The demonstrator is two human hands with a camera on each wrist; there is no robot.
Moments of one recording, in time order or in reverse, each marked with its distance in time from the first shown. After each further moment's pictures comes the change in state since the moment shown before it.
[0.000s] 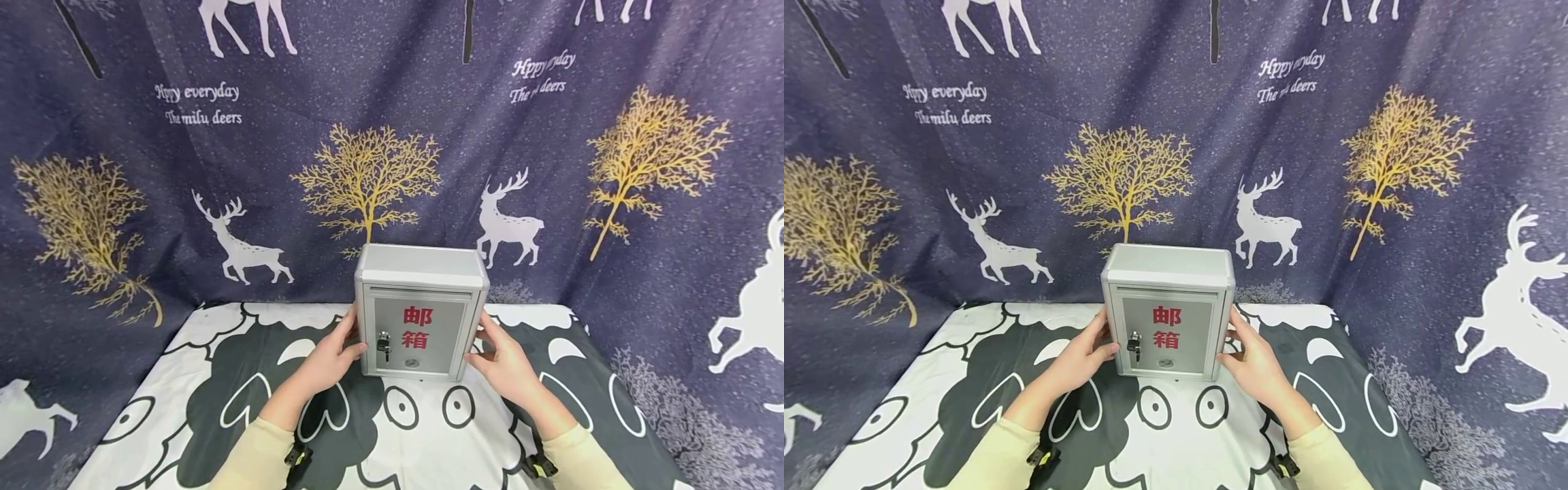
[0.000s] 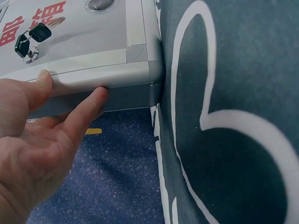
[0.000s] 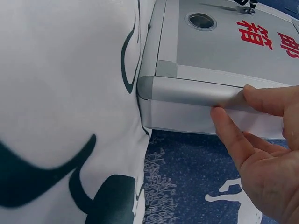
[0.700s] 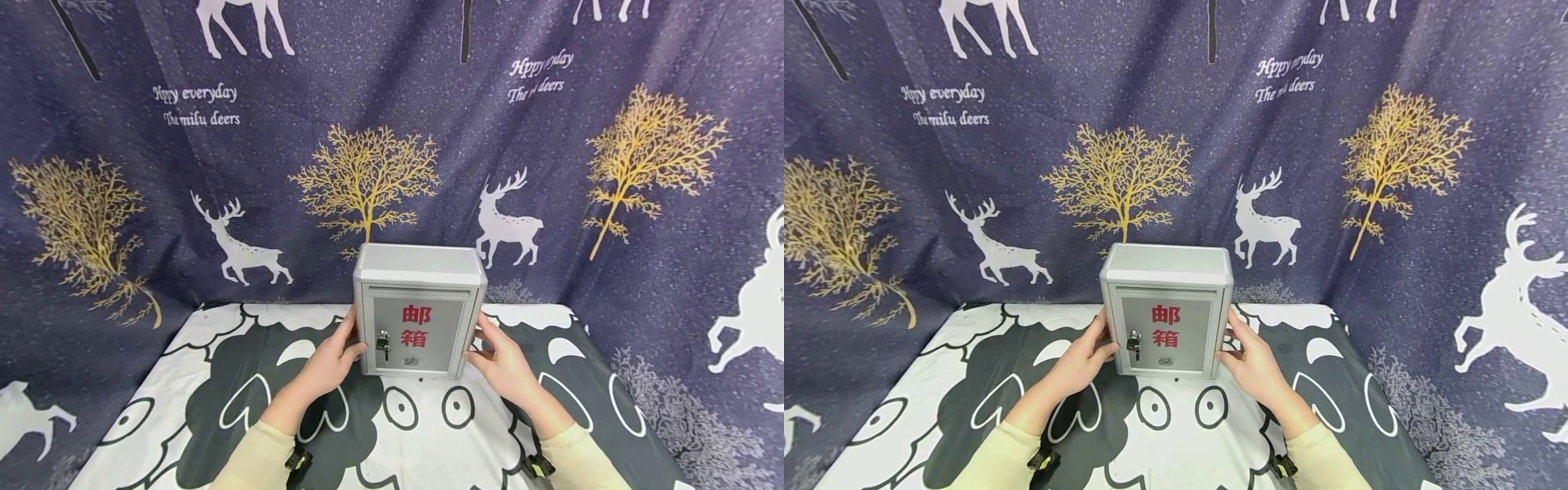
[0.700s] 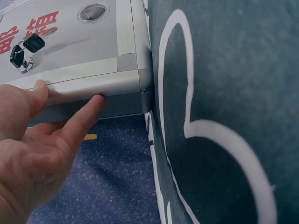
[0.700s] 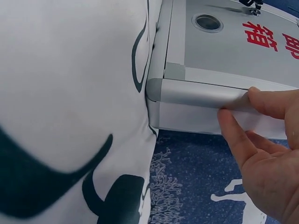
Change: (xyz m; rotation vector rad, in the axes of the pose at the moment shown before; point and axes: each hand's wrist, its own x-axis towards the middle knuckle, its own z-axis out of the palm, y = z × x) left_hand -0.003 -0.001 0.006 0.135 0.063 0.056; right_hand -0.002 0.002 0.003 -0.017 0.031 -0.020
